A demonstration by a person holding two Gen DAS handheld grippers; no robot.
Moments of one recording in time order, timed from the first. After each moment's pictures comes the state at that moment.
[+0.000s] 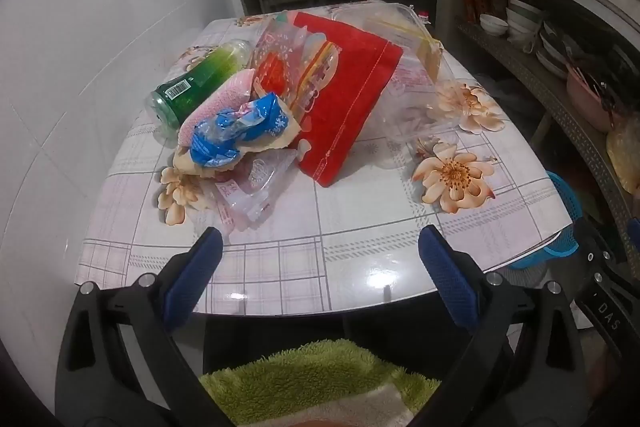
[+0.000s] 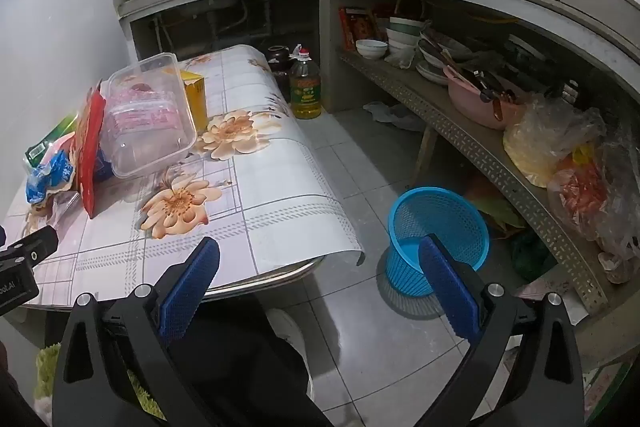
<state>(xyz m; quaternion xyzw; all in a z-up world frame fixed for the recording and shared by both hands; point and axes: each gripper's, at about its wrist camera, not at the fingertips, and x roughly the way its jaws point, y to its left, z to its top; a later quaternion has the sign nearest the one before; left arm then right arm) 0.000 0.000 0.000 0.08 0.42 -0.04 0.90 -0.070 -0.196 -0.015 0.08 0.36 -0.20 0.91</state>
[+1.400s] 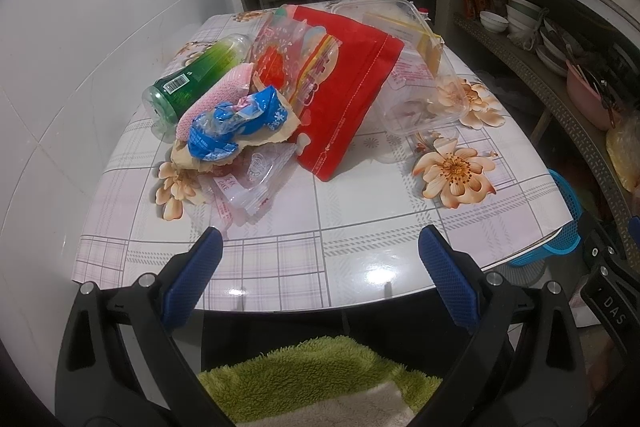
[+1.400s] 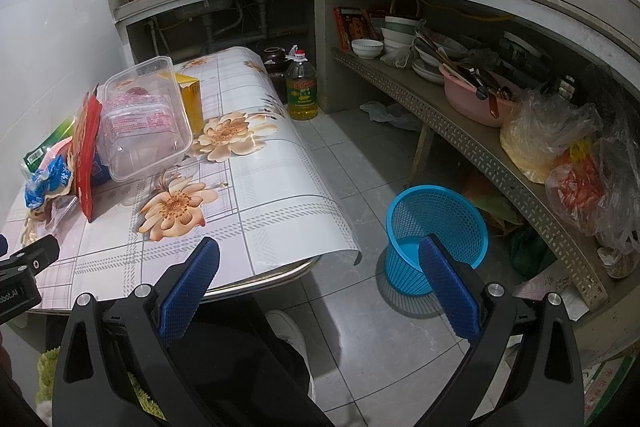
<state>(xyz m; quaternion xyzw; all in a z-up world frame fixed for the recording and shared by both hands) -0.001 -0.002 -0.006 0.08 0.43 -0.04 0.90 -0.071 -0.198 -0.015 0.08 0.36 -0.20 0.91</state>
